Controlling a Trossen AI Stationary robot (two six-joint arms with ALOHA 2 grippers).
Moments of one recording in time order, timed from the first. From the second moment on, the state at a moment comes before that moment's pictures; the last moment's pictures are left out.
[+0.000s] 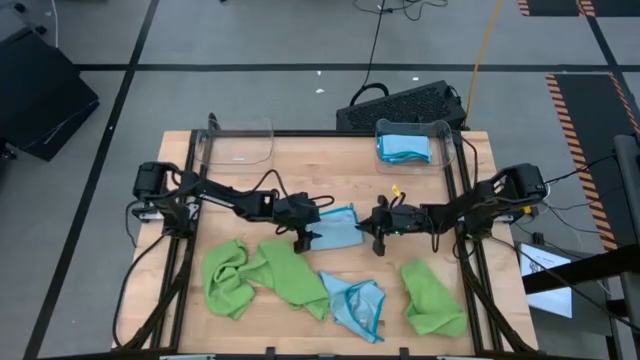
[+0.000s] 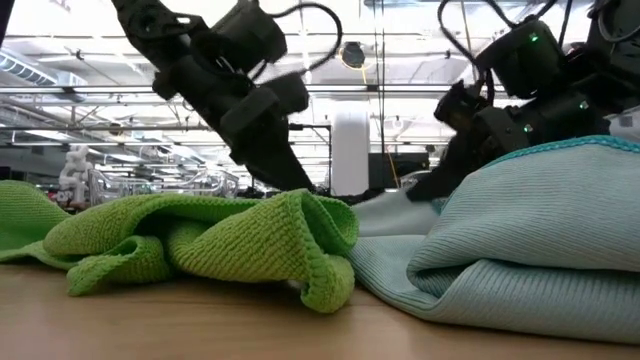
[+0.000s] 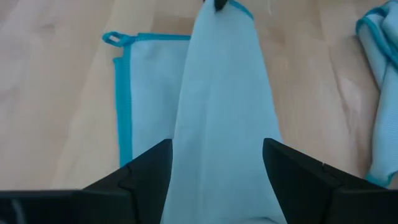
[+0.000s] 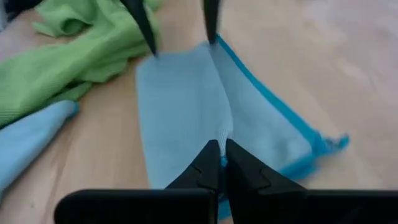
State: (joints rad) left arm 0.01 1.73 0.87 0.10 0.05 -0.10; right arm 0.07 1.56 0.28 0.81 0.13 0.22
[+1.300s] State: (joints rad) left arm -0.08 1.79 0.87 0.06 0.02 -0.18; right arm 0.14 1.56 0.28 0.97 0.16 0.04
